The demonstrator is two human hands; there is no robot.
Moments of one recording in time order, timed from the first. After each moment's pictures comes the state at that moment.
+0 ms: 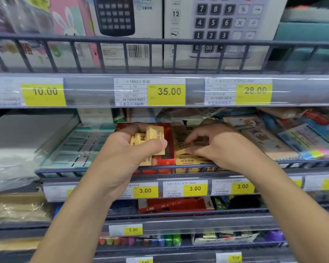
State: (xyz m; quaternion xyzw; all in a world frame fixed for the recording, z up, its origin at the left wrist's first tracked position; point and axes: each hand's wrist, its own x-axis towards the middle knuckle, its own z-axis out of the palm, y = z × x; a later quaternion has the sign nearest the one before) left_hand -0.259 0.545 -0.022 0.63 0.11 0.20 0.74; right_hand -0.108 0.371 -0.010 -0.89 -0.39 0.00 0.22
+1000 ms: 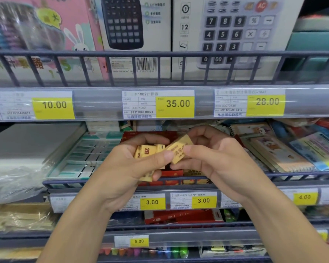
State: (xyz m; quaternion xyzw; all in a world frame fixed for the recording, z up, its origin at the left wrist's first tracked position) left_hand -0.266 0.553 -0.015 0.62 0.06 0.14 0.77; right_hand -0.152 0.385 -0.017 -0.52 -0.34 0.26 0.74
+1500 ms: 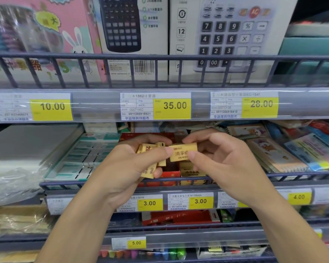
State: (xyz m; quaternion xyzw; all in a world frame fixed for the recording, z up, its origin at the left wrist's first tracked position) left_hand -0.257 0.550 -0.011 0.62 0.09 0.14 0.77; right_hand -0.156 0.364 -0.016 -0.66 -0.43 0.05 0.62
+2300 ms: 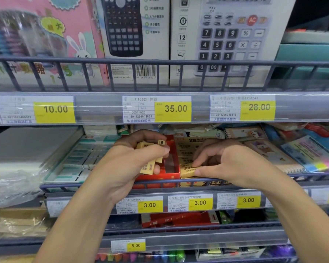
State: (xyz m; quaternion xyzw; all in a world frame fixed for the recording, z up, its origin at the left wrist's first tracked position) left_hand -0.249 0.556 -0.007 0.63 0.12 0.16 0.75; right_hand -0.110 0.353 -0.011 -0.84 -0.44 0.07 0.31
